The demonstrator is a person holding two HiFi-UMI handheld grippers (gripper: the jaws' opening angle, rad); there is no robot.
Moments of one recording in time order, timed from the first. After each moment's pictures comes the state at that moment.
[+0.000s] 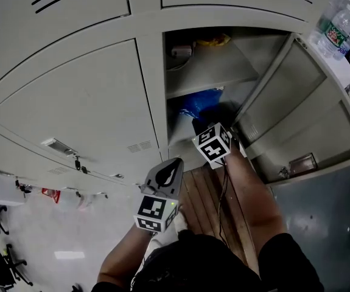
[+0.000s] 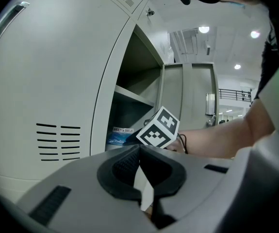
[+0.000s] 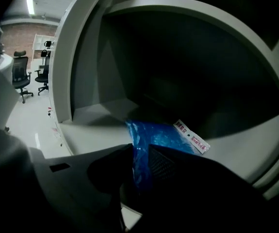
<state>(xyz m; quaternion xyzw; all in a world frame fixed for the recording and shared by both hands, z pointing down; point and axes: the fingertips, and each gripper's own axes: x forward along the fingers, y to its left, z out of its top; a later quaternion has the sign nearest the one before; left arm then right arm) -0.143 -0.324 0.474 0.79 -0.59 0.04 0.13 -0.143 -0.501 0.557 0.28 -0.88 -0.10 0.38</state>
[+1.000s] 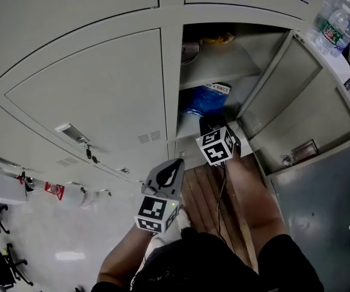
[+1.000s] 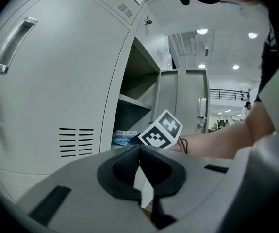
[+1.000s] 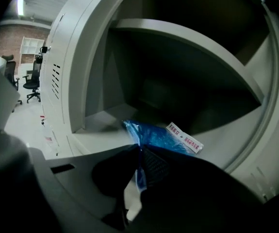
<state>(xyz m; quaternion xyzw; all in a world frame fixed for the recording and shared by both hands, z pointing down) -0.155 -0.283 0.464 0.80 -0.59 0.04 0.13 -0.137 -0.469 0.545 0.34 -0.87 -0.07 0.35</state>
